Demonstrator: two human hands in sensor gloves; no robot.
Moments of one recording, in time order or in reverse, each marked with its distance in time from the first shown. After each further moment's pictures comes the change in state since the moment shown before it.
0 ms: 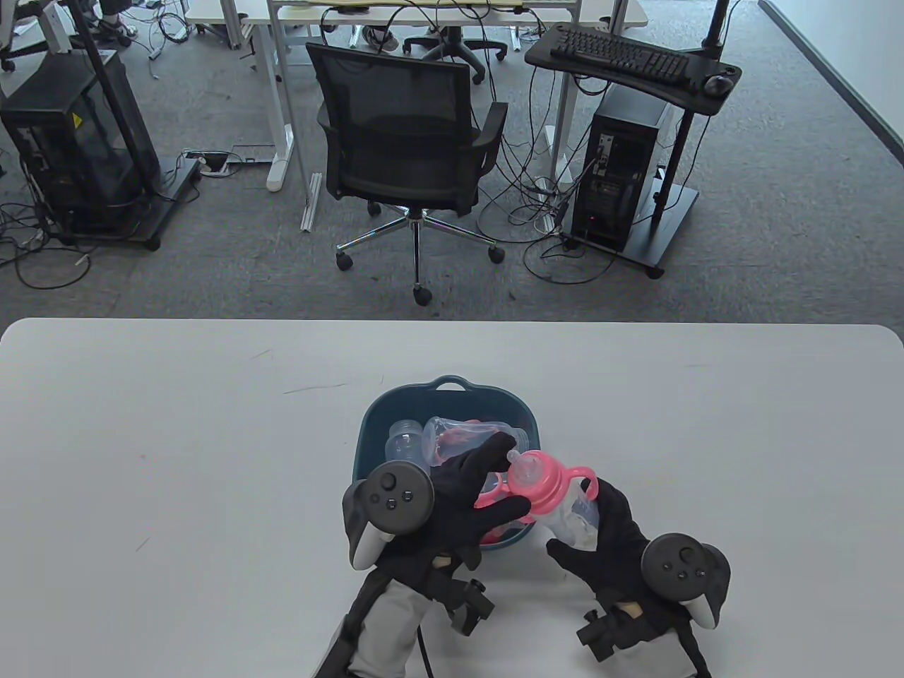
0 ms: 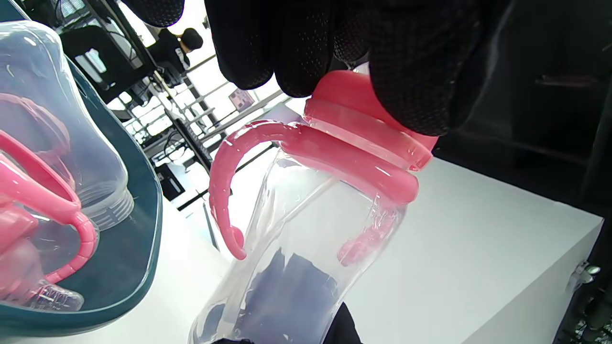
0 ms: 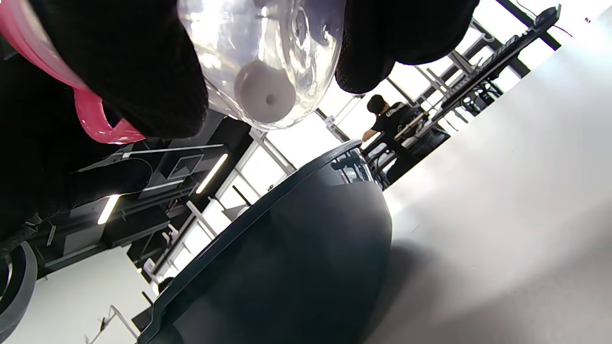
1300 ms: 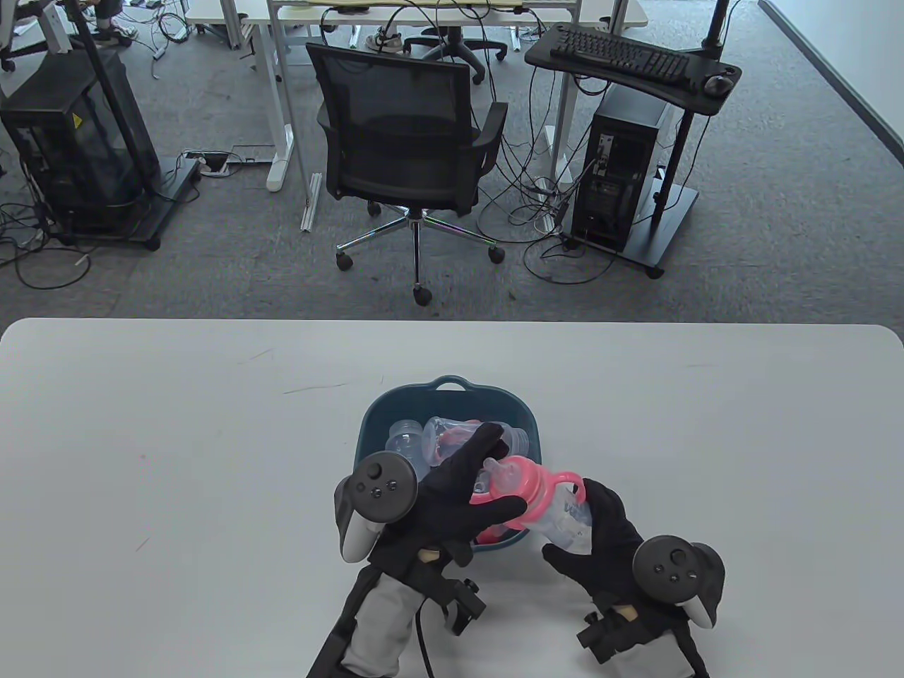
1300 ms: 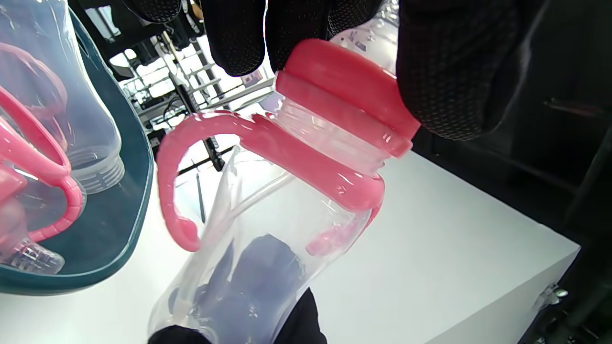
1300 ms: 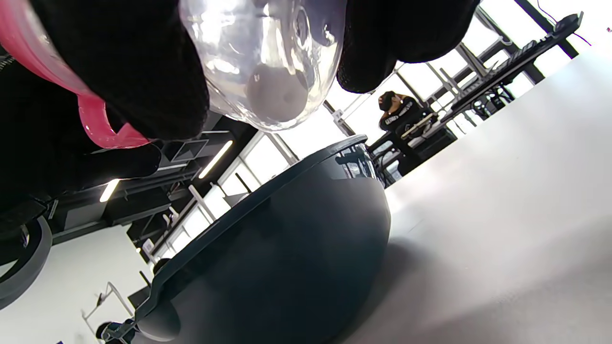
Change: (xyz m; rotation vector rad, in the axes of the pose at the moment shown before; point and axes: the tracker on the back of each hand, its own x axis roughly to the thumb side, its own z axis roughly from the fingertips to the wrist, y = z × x) left_hand -0.009 0.006 -0.002 -0.063 0.017 0.158; right_hand 0.004 0.005 0.000 0.033 -0.033 0.068
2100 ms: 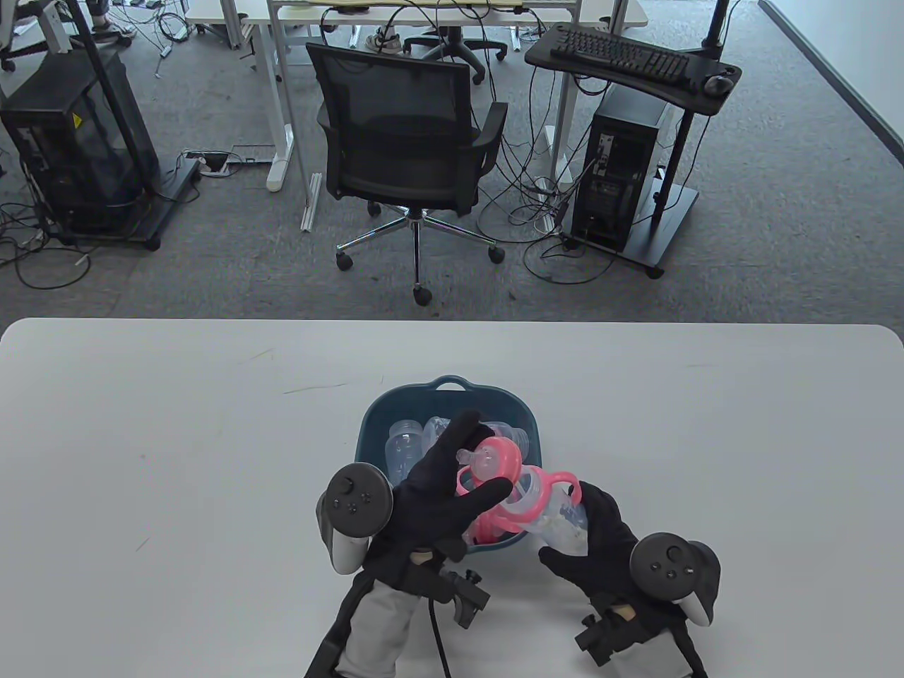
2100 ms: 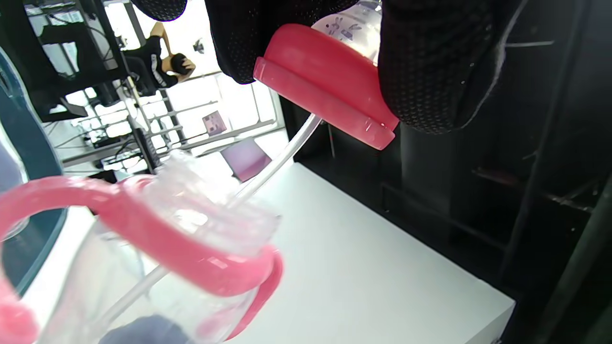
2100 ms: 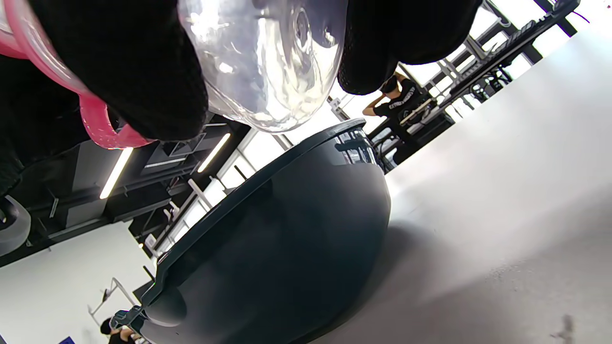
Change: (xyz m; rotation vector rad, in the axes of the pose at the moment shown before) left_hand 0.022 0.017 0.014 0.200 -0.149 0.079; right_hand -0.001 0.003 -0.001 0.032 0.021 -0.032
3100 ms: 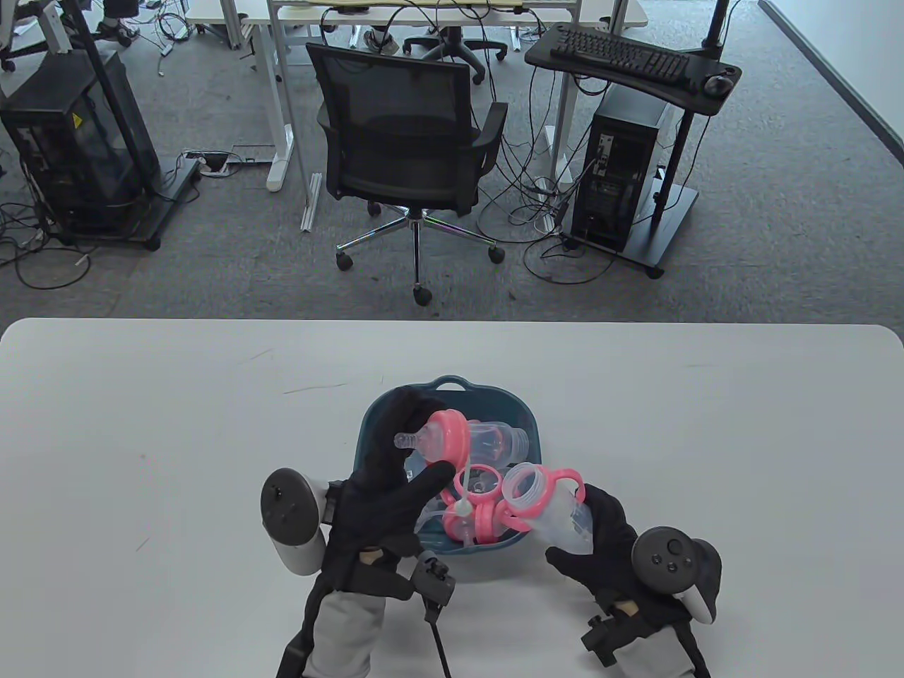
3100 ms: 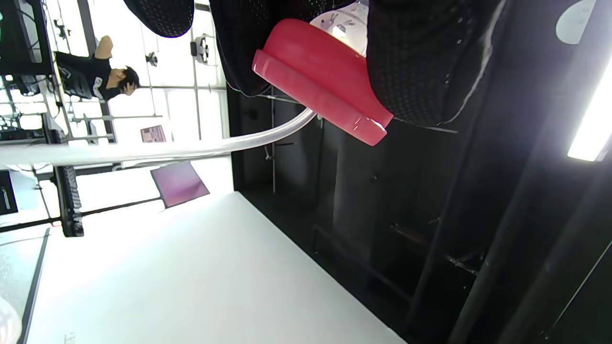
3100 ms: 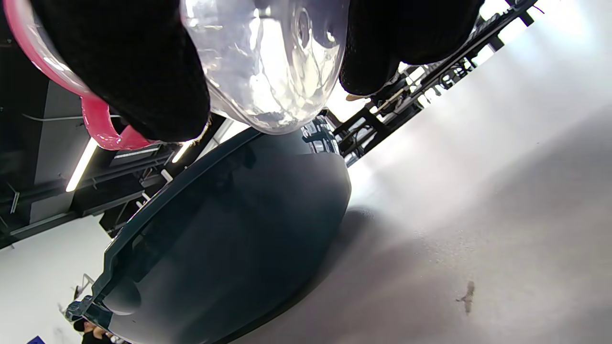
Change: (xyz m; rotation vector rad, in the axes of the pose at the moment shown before) left_hand 0.028 0.048 0.009 0.120 -0.161 0.189; right_hand -0.008 -0.002 -0.001 0.031 0.079 0.016
